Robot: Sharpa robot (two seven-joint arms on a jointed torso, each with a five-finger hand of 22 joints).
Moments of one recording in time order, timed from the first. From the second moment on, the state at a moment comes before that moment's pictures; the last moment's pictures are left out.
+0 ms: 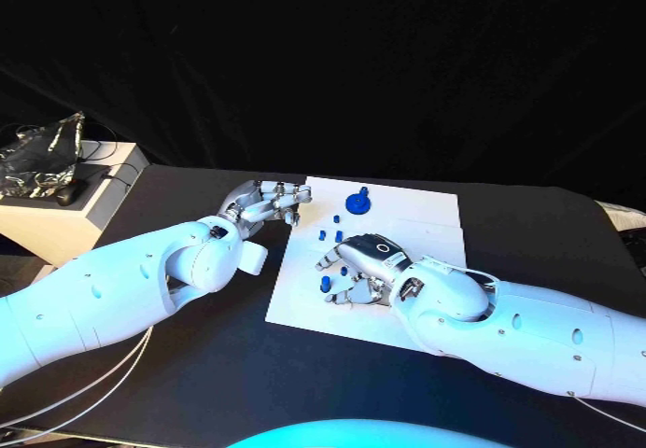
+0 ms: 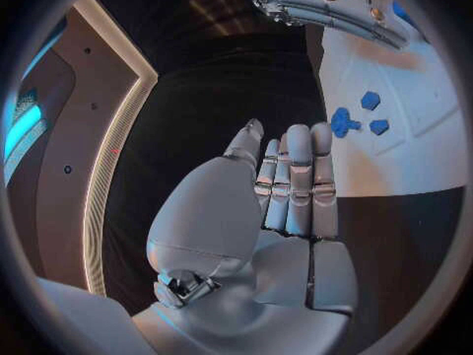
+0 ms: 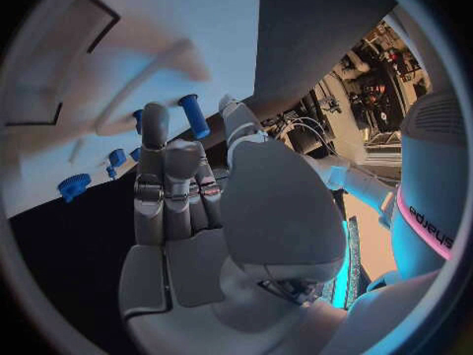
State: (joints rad) left arm 0.94 -0.83 0.22 1.46 -0.25 -0.25 0.27; left_hand 1.45 0.03 -0.08 0.03 0.26 1.05 0.13 0.07 0.06 1.10 0.10 0.18 0.07 1.14 0.03 1.07 0.45 0.13 1.09 0.03 0.51 1.26; right arm 1.08 -0.63 -0.12 1.61 -1.69 -0.44 -0.16; right_hand 1.41 -0.22 0.00 0.15 0.36 1.03 0.13 0.07 0.06 0.99 0.13 0.07 0.06 1.40 0.01 1.04 0.64 0.17 1.46 0.00 0.09 1.20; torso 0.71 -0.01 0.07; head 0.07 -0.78
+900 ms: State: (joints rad) left arm 0.93 -0.83 0.22 1.45 -0.25 -0.25 0.30; left_hand 1.45 0.03 -0.09 0.04 0.26 1.04 0.14 0.07 0.06 1.14 0.09 0.18 0.07 1.13 0.02 1.06 0.44 0.13 1.09 0.03 0.50 1.26; right arm 1.20 -1.03 -0.10 1.74 -0.96 -0.41 -0.15; right_hand 1.18 0.01 -0.10 0.02 0.37 1.16 0.05 0.19 0.29 1.22 -0.04 0.97 0.99 1.43 -0.09 1.19 0.83 0.10 1.46 -0.10 0.16 1.27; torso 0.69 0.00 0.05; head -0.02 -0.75
